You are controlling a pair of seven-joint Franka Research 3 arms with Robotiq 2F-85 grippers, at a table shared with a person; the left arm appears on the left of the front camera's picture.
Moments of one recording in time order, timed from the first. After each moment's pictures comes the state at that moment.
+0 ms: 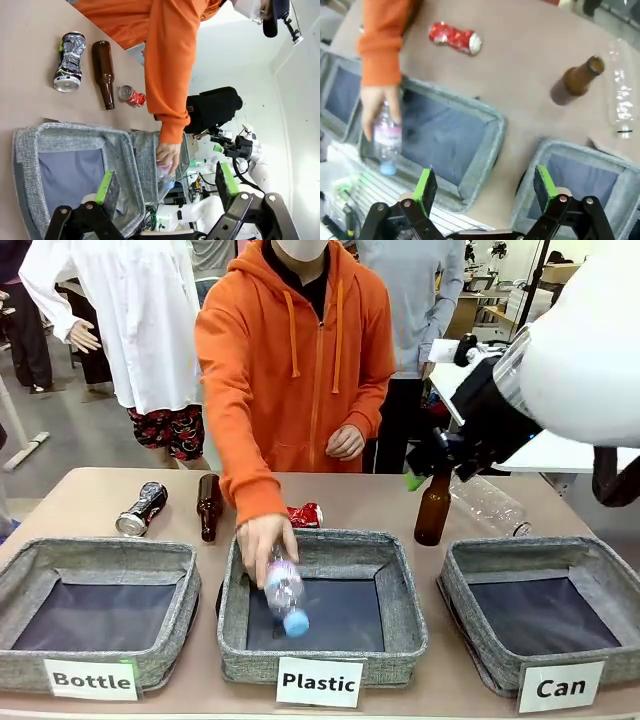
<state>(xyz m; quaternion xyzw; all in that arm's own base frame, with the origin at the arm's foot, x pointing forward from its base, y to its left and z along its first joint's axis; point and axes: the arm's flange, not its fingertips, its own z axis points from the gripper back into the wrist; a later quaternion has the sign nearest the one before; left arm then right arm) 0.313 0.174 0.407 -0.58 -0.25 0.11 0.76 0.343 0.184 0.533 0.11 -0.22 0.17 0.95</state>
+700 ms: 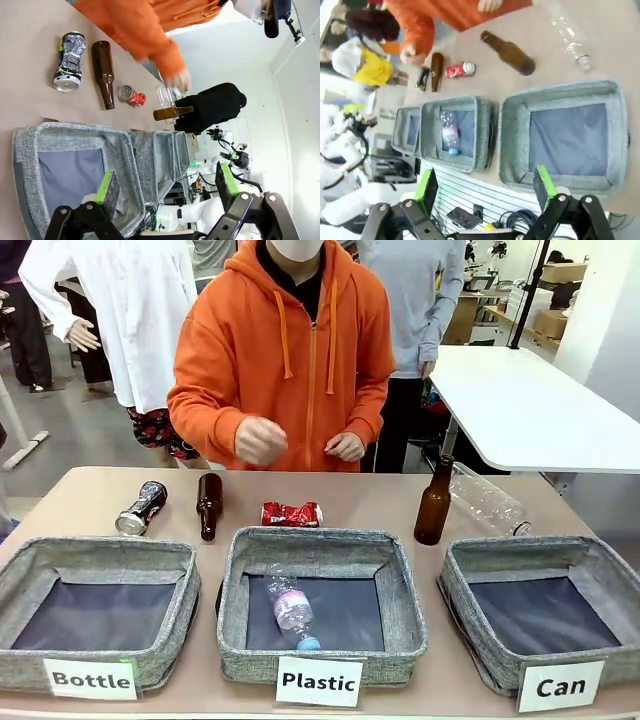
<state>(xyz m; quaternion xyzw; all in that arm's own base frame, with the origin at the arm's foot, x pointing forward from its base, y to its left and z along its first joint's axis) 0.313 0.175 0.407 -0.58 -0.25 0.11 0.76 0.244 -0.111 0.540 0.37 -0.25 -0.04 0.90</state>
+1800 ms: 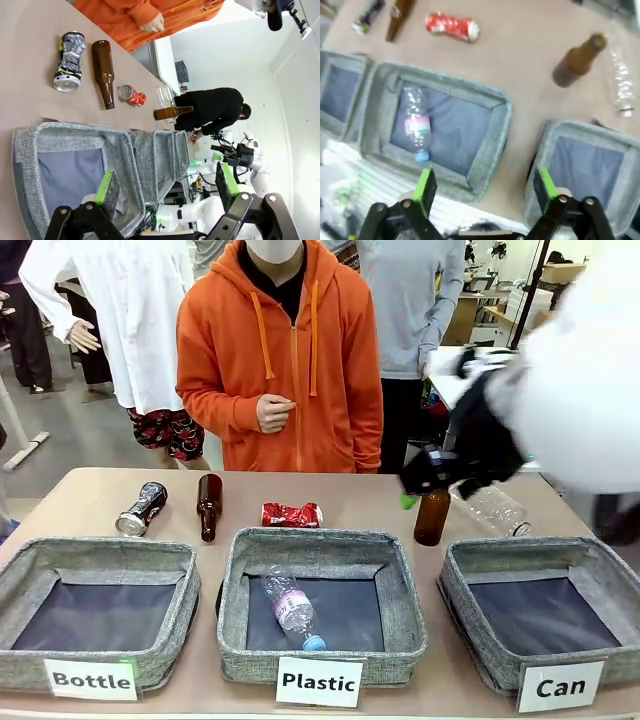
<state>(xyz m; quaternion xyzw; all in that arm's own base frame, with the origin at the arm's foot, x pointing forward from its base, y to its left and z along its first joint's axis) 0.313 0.174 0.407 -0.58 -0.25 0.11 0.76 0.312 0.226 0.525 0.07 -0.21 0.15 0.96</state>
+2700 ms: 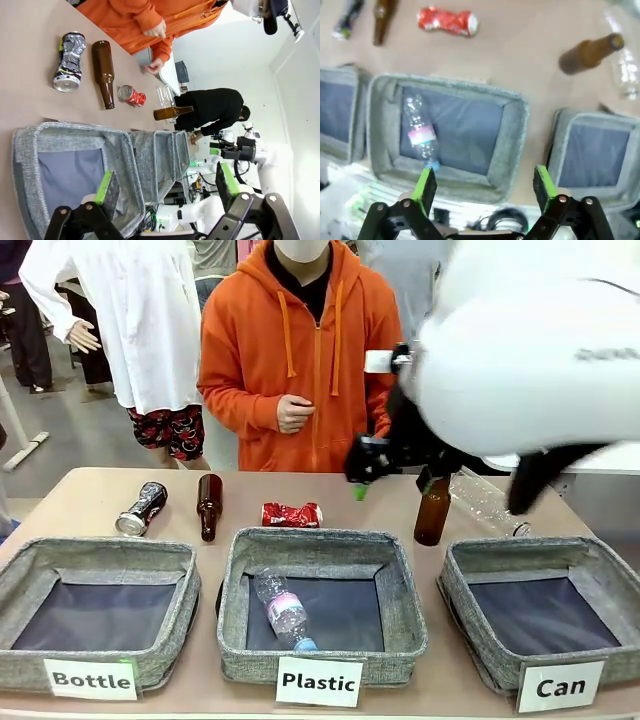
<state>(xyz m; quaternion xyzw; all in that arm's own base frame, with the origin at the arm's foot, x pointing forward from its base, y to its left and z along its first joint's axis) 0.313 0.174 0.407 -0.58 -0.25 0.11 0.76 0.348 0.303 0.532 0.02 -0.13 0.07 0.99</state>
